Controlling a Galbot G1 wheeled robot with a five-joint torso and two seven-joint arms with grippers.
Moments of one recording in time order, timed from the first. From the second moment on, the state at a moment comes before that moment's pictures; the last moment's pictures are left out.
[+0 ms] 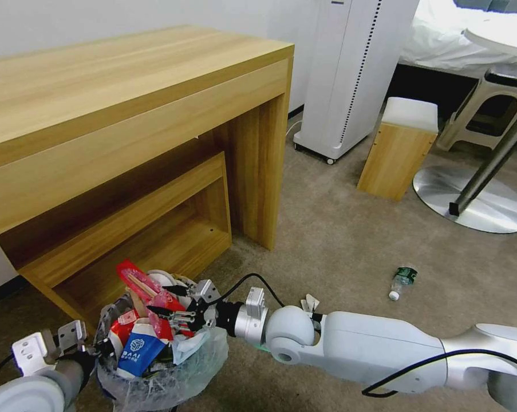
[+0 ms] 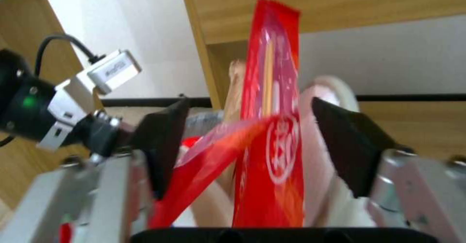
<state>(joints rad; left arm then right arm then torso) 1.83 -0.96 -0.82 -2.35 -1.39 0.58 -0.84 -0.32 1.05 -0.99 1.77 0.96 0.16 0.00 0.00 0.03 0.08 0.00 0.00</state>
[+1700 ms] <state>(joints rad) 1.81 -0.95 -0.80 -2.36 -1.43 0.60 -0.82 -0.85 0.74 -0.10 1.64 0.99 -0.11 0.32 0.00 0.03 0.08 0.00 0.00</state>
